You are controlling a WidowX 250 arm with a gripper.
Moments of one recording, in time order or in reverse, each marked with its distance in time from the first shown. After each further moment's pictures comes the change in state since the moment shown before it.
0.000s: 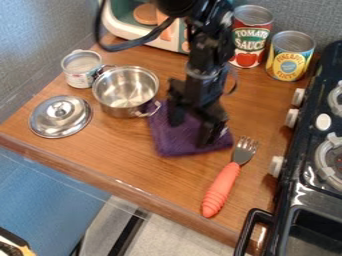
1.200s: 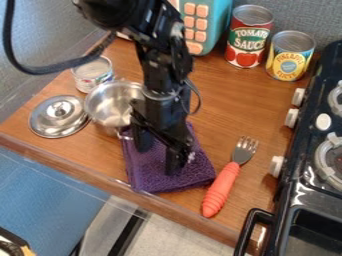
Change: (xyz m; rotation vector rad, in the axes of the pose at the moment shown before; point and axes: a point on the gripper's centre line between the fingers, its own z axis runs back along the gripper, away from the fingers) arm -0.073 -0.019 0.019 -0.069 -0.018 -0.004
